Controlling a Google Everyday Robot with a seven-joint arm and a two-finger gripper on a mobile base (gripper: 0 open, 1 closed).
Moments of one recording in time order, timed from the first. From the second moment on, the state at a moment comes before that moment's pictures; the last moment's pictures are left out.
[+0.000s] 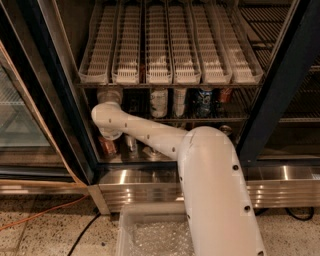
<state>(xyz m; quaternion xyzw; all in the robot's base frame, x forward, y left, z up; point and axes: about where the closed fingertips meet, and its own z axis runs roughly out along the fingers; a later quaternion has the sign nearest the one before) 0.899 0.183 0.732 -0.06 0.70 0.01 0.71</state>
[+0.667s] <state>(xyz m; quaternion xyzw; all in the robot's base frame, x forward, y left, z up) 0.916 0.187 0.727 -0.06 0.71 0.01 0.70</state>
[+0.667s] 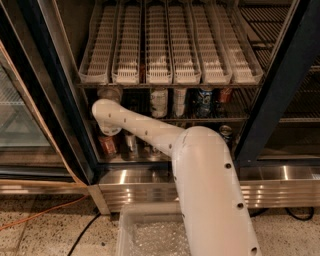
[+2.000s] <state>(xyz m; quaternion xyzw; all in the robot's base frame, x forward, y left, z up) 0.923 0.186 0.721 -0.06 0.72 0.02 0.69</state>
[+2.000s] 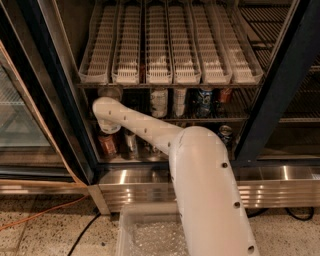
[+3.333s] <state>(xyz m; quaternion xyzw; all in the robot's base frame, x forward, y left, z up) 0.877 0.203 0.759 -0.06 0.69 0.05 0.71</state>
